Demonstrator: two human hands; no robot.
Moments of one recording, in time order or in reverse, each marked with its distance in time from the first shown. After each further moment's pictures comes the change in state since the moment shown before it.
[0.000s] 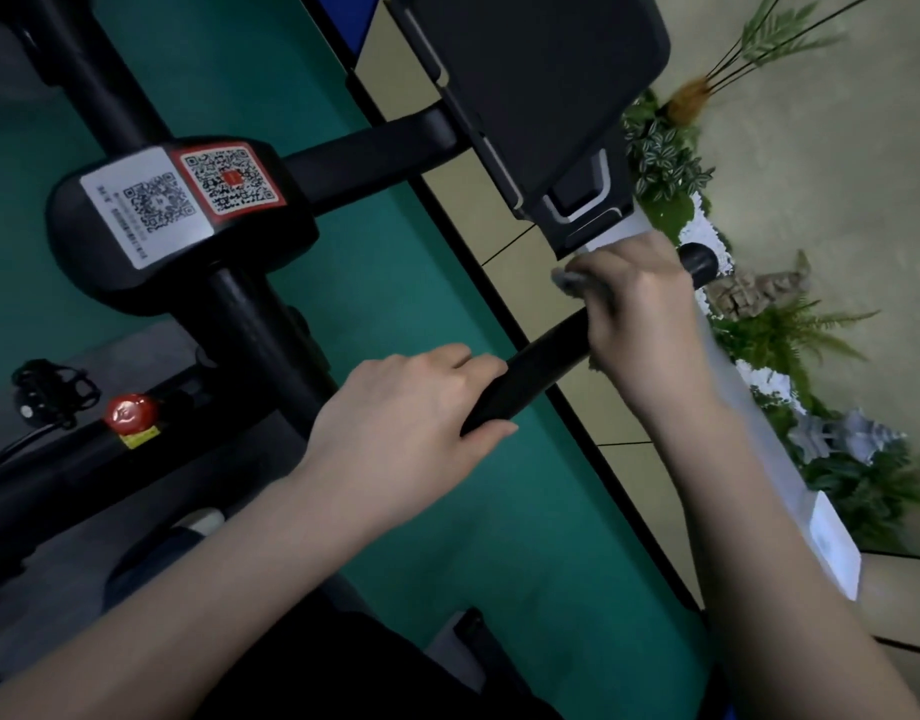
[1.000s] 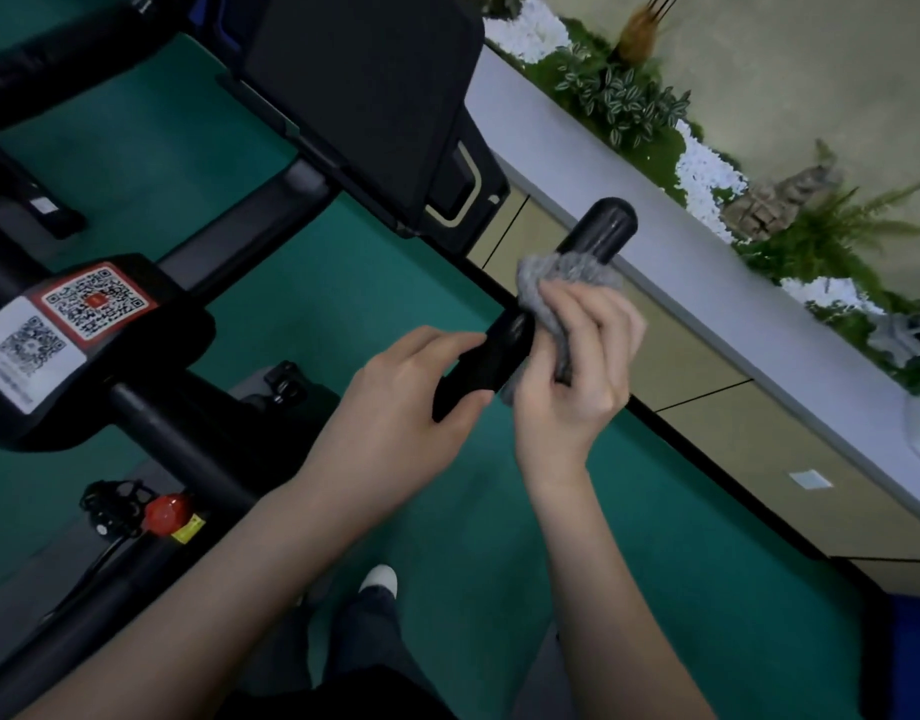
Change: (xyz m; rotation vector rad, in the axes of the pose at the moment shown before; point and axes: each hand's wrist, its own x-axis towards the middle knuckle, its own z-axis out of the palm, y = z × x) left_hand 0.043 0.019 0.015 -0.229 -0.019 0.024; right_hand -0.049 -0.025 0.060 0.379 0.931 0.400
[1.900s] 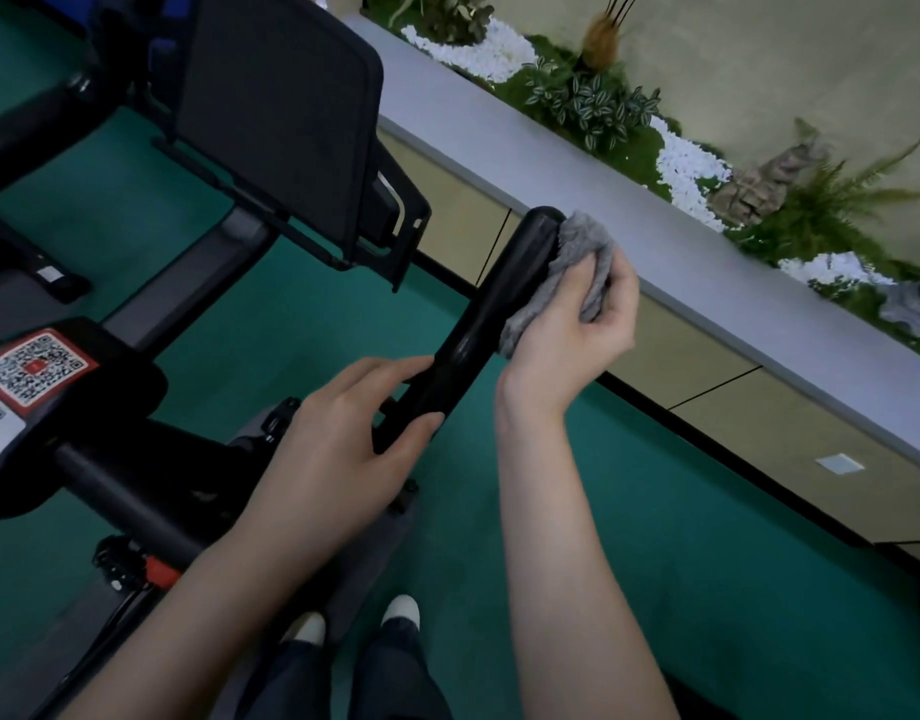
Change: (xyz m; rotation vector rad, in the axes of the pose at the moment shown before) left_hand -0.001 0.002 0.002 0.053 0.035 0.017; right_hand 0.051 0.003 0.017 0.500 0.440 0.844
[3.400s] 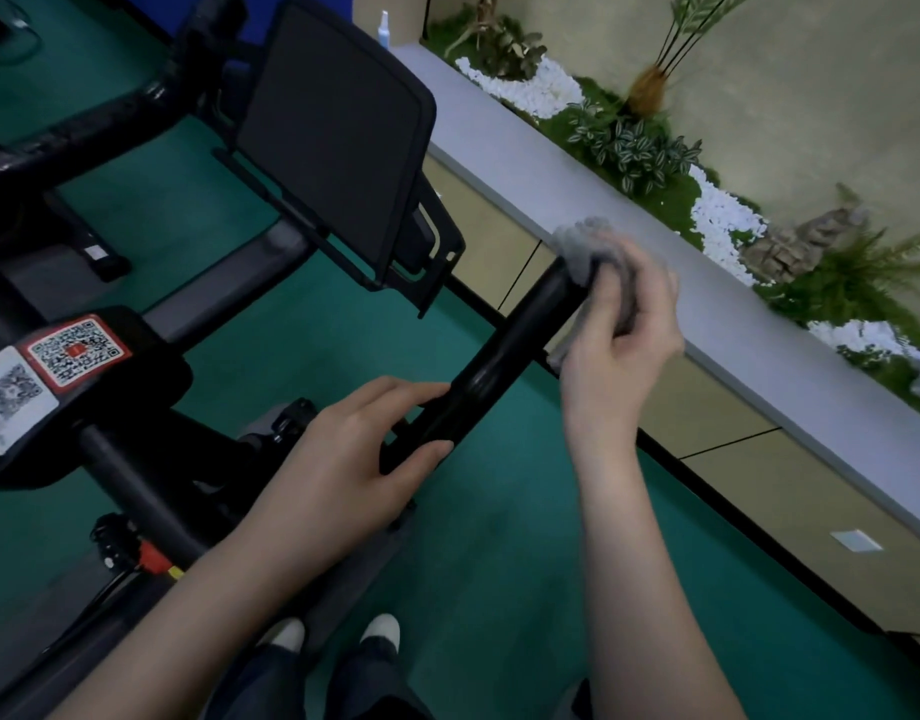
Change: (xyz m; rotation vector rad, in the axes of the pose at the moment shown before) left_hand 0.001 -0.005 -0.001 -0.003 -0.024 0.028; right_hand 0.035 -0.016 -0.008 -0.279 -0.499 -0.520
